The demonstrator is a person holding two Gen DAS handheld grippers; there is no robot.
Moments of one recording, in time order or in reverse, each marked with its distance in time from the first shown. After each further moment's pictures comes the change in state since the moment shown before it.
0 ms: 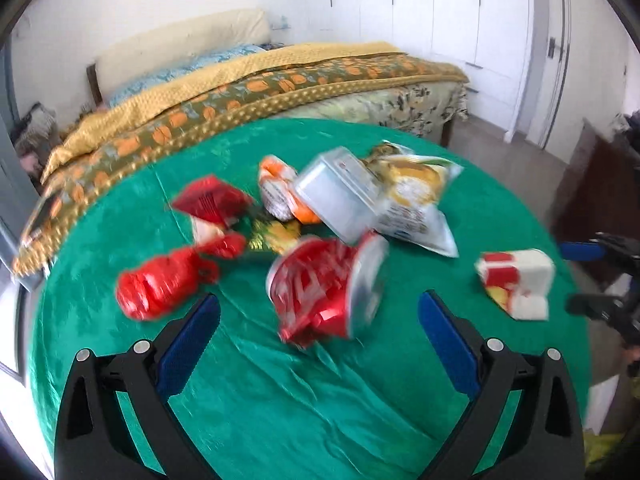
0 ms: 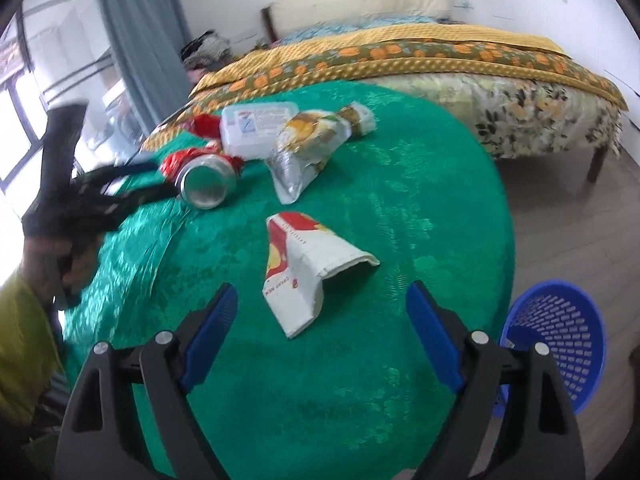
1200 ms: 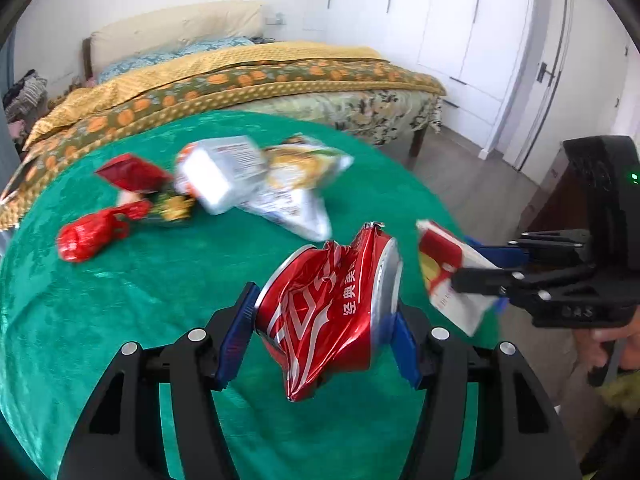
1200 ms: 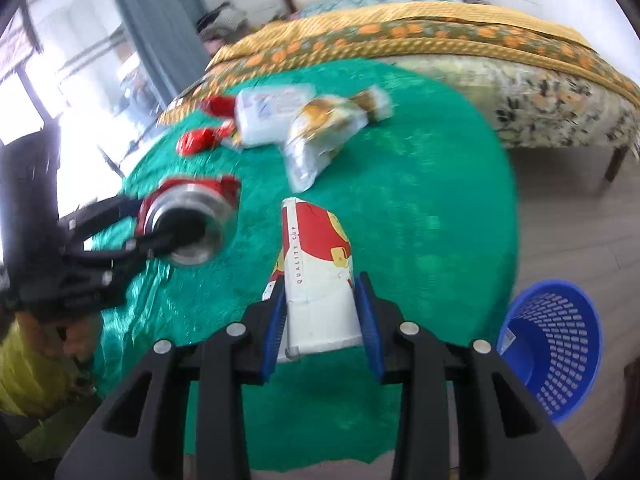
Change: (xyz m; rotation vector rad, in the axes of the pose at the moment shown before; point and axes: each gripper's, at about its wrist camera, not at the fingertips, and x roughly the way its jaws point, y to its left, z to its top) left arm -0.036 -0.090 -0.021 -0.115 -0.007 -0.121; right arm -0.012 -0.019 0.016 0.010 0.094 0.056
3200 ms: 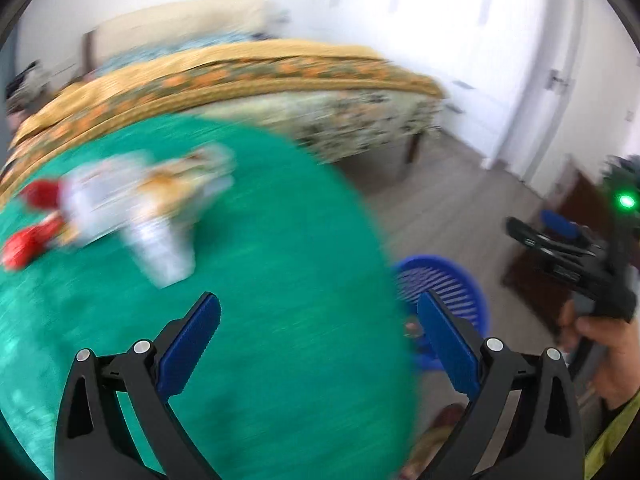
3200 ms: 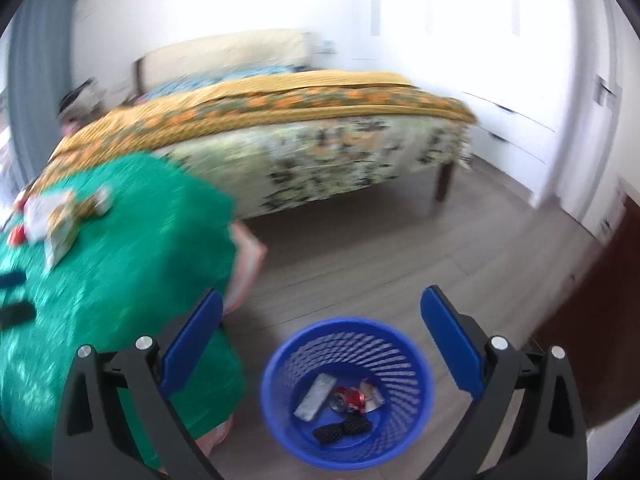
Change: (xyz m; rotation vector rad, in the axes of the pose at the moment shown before) left arm 0.056 -0.091 0.024 -0.072 0.014 0.065; right arm -0.086 -0.164 -0.040 0.120 -0.295 -0.524
